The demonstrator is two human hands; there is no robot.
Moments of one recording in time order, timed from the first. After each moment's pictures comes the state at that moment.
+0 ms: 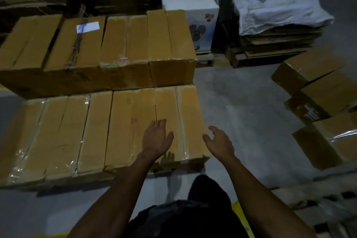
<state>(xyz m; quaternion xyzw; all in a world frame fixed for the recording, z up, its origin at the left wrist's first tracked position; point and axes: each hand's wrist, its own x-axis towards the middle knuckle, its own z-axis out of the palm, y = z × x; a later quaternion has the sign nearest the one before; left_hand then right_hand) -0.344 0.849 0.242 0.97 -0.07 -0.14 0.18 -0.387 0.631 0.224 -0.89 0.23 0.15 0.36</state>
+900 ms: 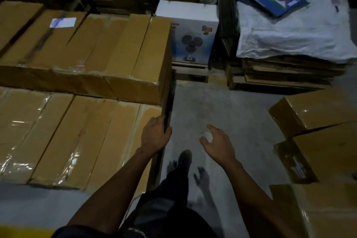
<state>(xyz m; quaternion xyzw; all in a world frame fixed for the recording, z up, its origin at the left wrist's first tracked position) -0.148 0.519 0.239 0.96 0.05 -0.14 0.24 -0.162 0.288 0.243 -0.92 0.07 0.20 0.32</state>
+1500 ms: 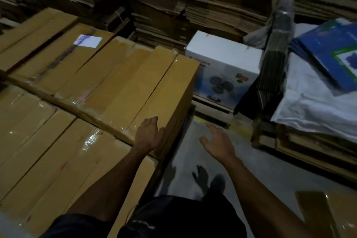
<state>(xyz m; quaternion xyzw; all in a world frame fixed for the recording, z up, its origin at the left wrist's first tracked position) 0.191 0.559 0.231 0.94 0.22 -0.10 0.23 0.267 0.316 0.245 -0.93 -0.10 0.26 0.25</state>
